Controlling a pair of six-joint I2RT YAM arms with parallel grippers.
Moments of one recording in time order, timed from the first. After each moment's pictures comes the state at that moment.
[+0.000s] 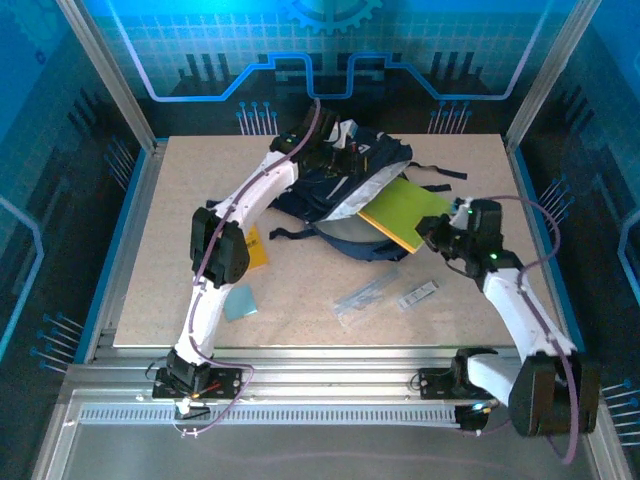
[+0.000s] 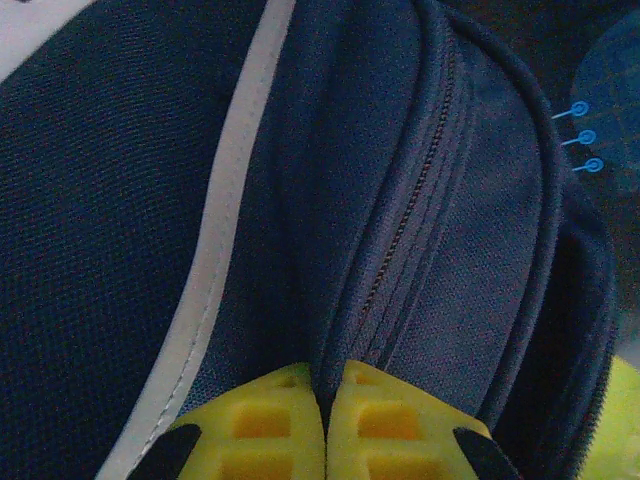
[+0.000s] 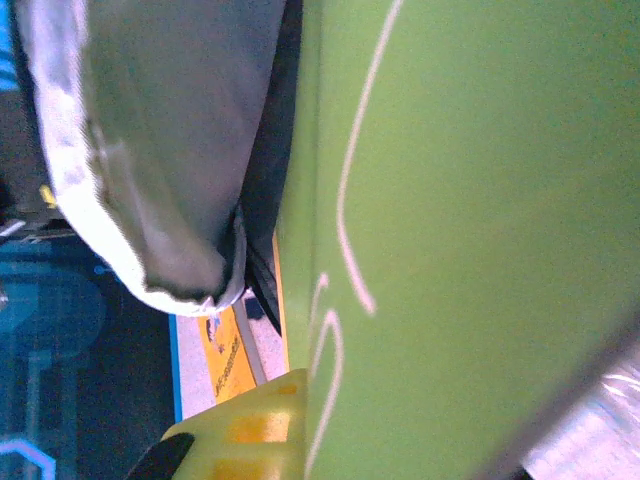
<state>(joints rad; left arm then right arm) -0.48 2.28 2.27 -0.70 0.49 -0.56 0.04 1.12 0.70 -0.20 -0.52 0.87</state>
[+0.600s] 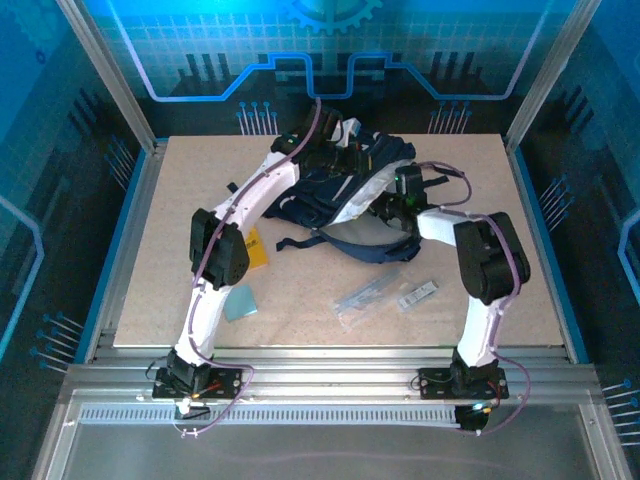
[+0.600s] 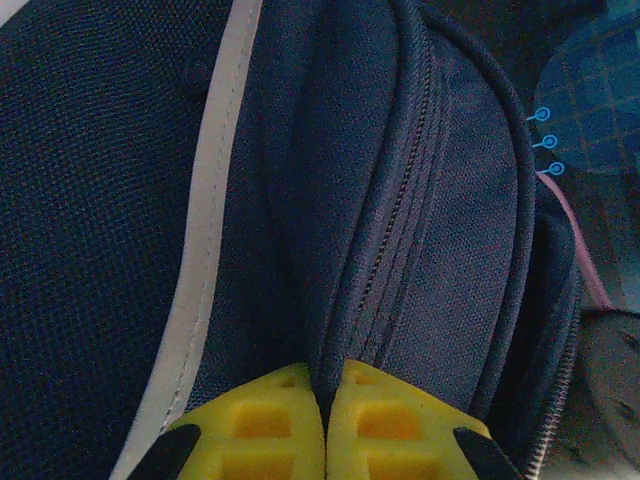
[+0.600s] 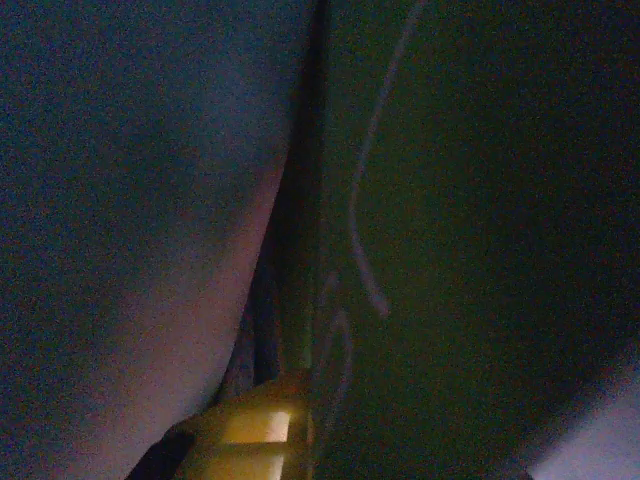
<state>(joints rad) -0.49 2.26 2.25 -0.68 0.51 -0.61 0.27 1.95 1.13 0.27 -0.51 0.98</state>
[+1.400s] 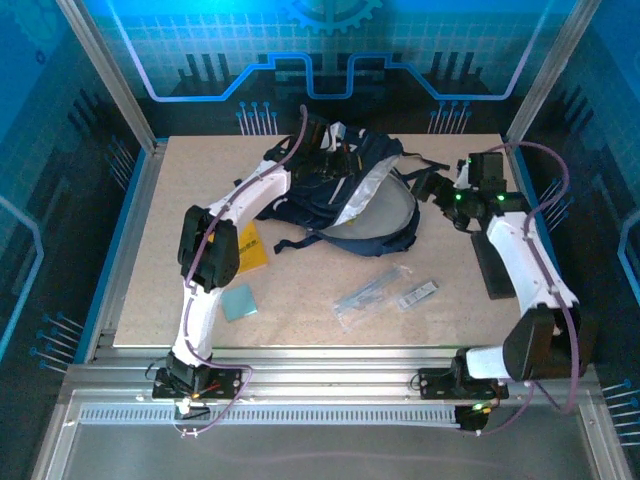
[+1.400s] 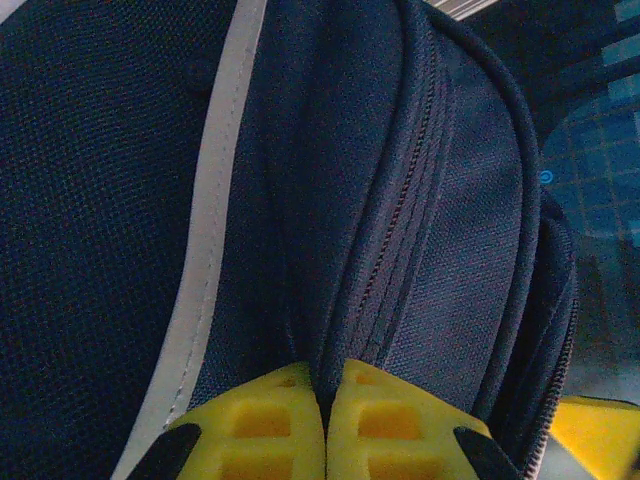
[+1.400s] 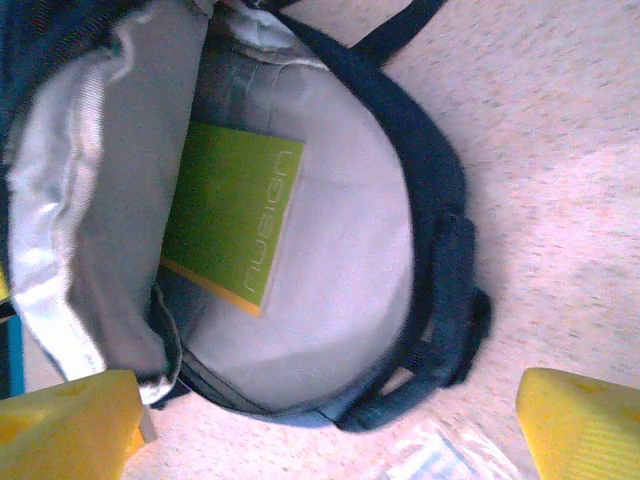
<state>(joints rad) -0.45 2.18 1.97 -0.41 0.49 -0.72 0.01 1.34 1.21 -0.71 -0.29 0.55</state>
